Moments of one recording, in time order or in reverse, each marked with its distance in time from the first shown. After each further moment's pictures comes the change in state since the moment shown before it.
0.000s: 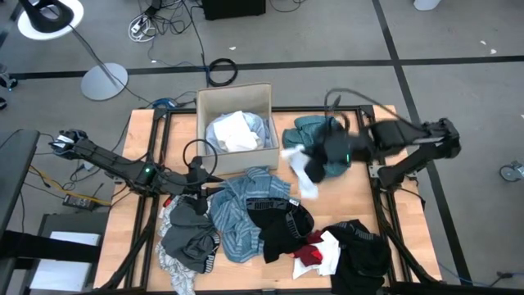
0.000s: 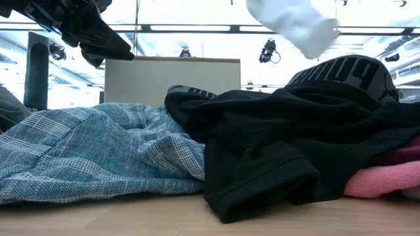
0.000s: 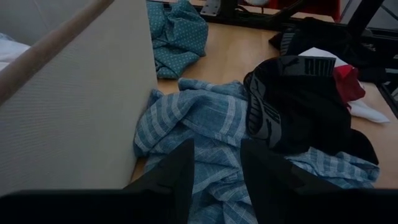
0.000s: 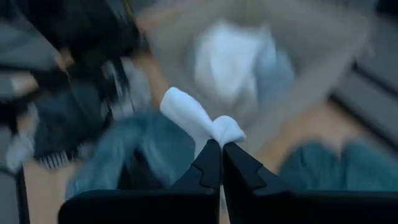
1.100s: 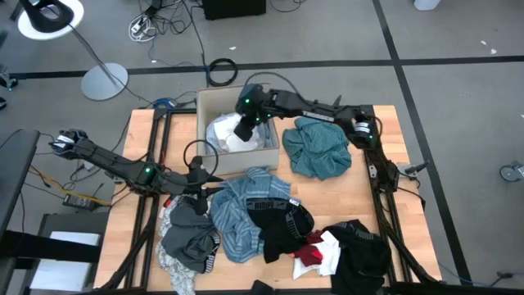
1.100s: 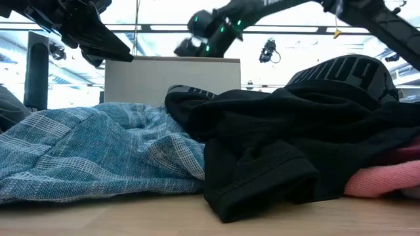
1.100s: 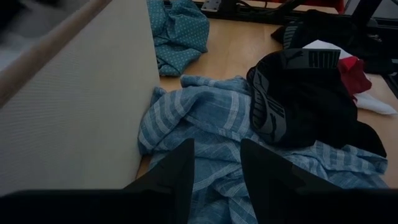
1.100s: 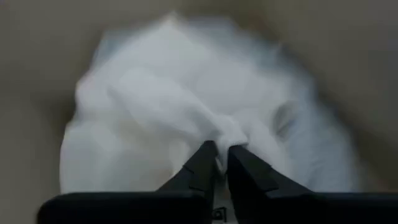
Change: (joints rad) left arm 0.001 0.000 0.000 -0.016 -0.002 0.025; right arm -0.543 0.838 0.401 0.294 -0.540 -0.451
